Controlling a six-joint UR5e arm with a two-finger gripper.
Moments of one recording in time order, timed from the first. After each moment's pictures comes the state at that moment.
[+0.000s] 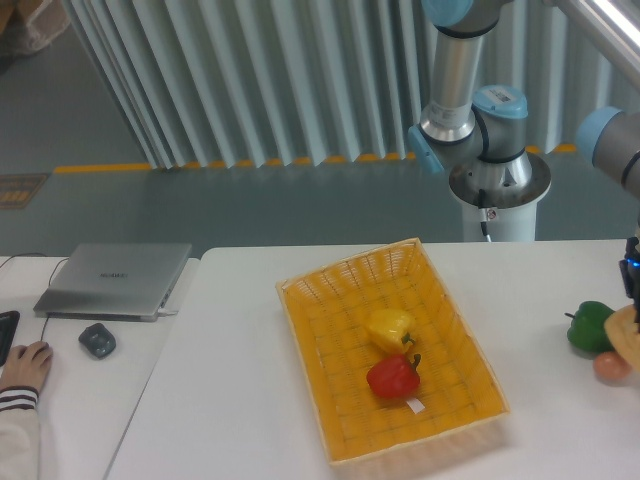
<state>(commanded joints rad) 2.63 -1.88 -1.55 -1.30 1.47 1.64</state>
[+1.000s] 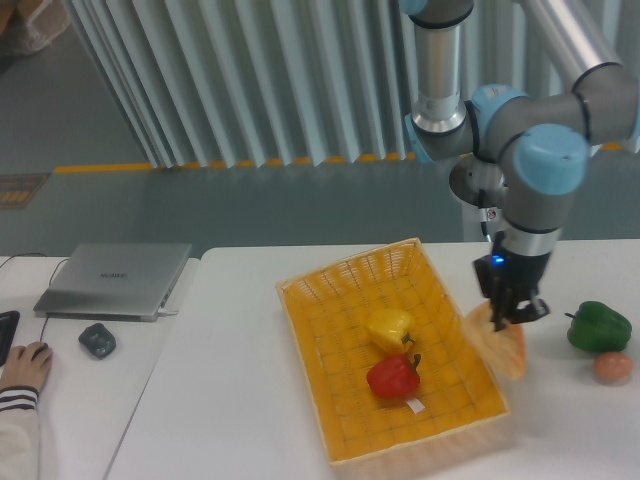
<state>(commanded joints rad) 2.30 -1.87 -1.49 -1.31 1.36 0.95</state>
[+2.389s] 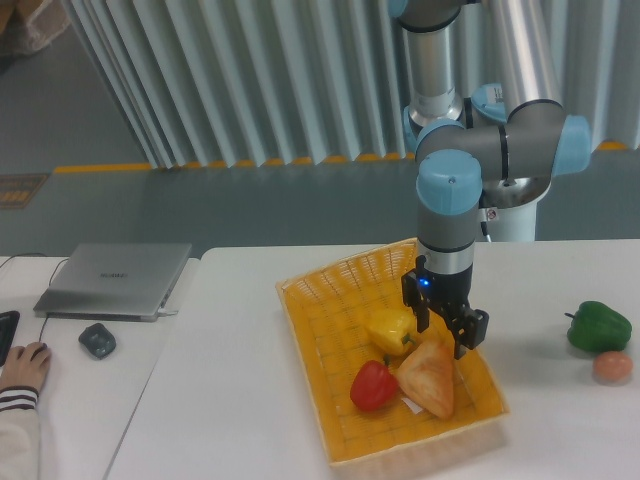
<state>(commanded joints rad) 2.22 -1.89 -1.51 -1.20 1.49 0.80</state>
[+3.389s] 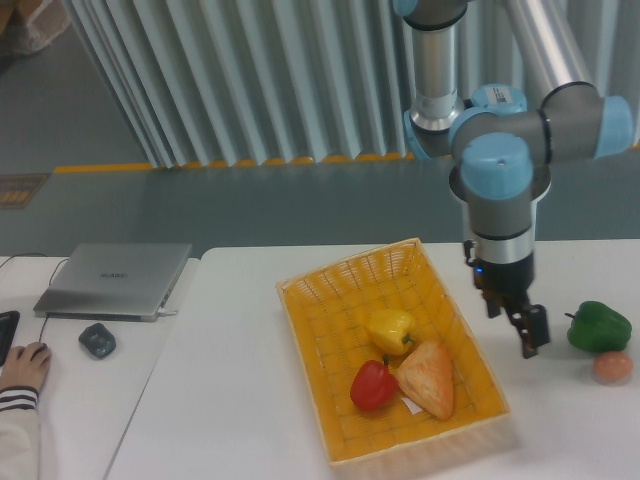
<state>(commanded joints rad) 2.39 -1.88 -1.50 -1.21 1.63 1.42</state>
